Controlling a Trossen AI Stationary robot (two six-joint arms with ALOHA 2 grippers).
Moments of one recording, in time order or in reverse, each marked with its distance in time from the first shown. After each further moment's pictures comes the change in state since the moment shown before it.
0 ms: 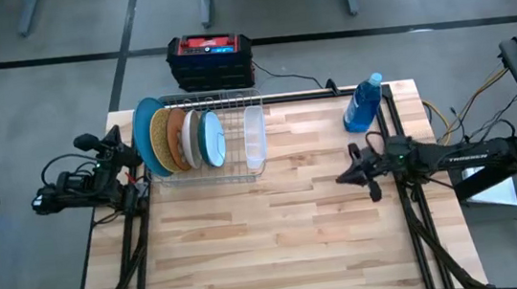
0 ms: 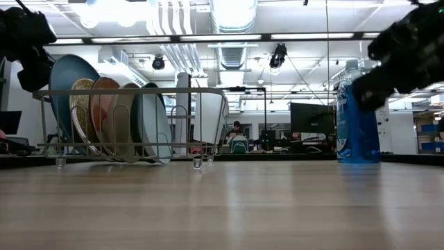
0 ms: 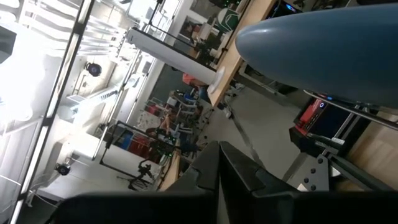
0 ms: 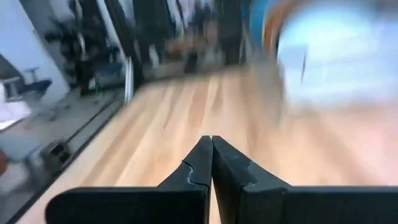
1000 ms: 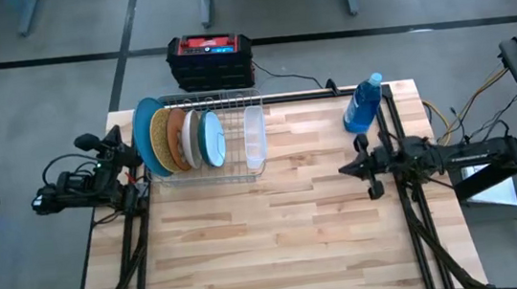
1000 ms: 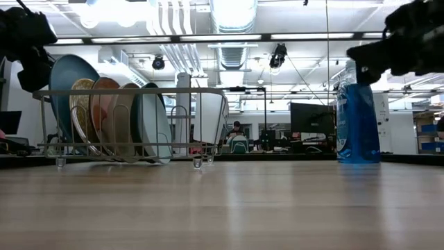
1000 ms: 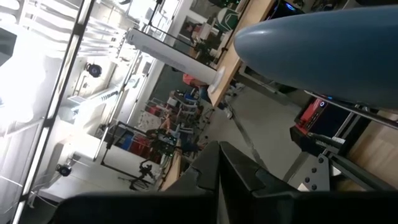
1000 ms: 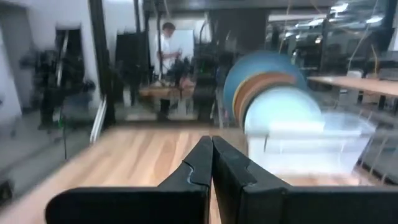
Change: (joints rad) left arm 0.000 0.000 0.000 -0.008 0.000 0.000; right arm 0.092 -0.066 -0.002 0.122 0.210 -0.117
